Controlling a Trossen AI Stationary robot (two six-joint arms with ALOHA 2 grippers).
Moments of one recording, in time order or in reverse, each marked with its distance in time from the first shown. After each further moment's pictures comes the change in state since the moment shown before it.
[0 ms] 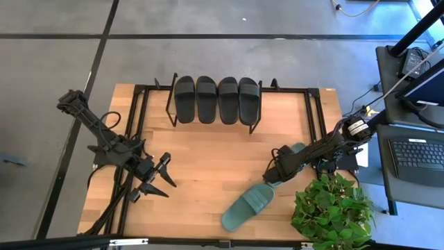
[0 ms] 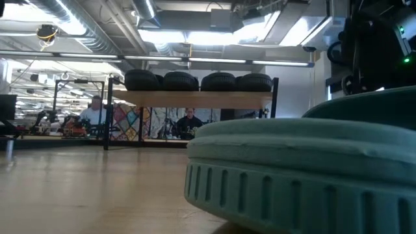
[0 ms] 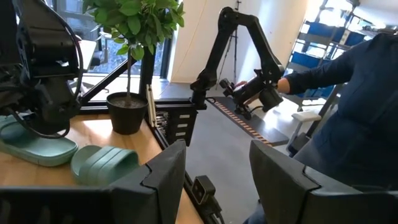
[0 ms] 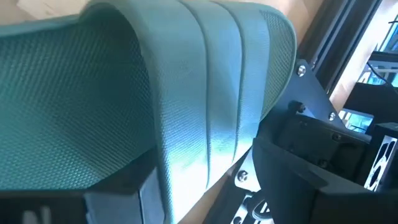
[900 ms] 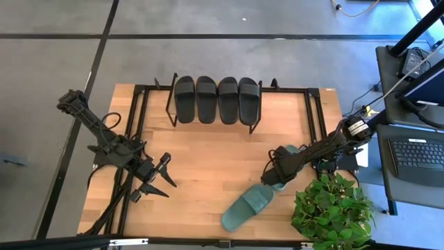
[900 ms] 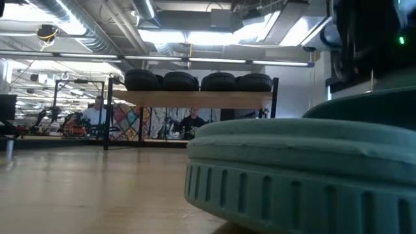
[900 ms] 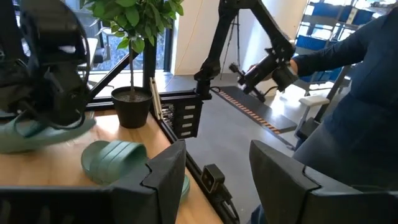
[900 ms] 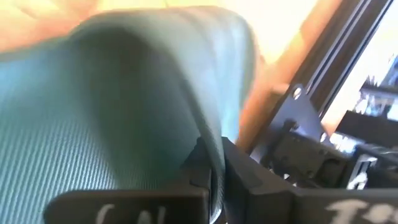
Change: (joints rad) left arm 0.000 0.000 0.000 -0.045 0.000 0.059; right arm 0.017 0.000 0.102 -0.055 0.065 -0.079
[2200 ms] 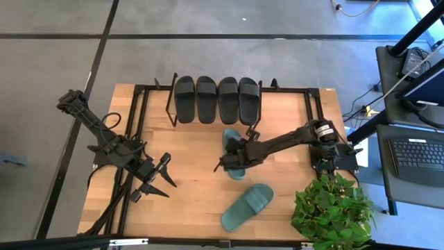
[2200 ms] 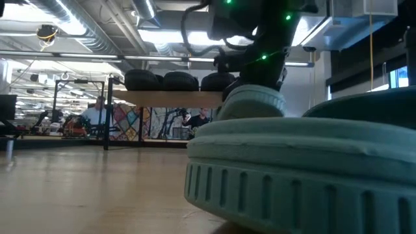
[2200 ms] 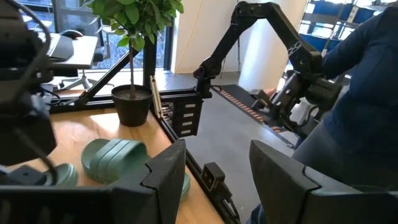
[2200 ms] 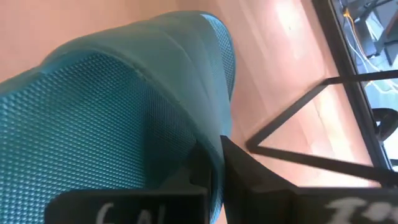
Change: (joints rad) left arm 0.000 0.000 0.000 -0.007 0.000 -0.002; right arm -0.250 0.340 0.445 0.447 0.530 -0.690
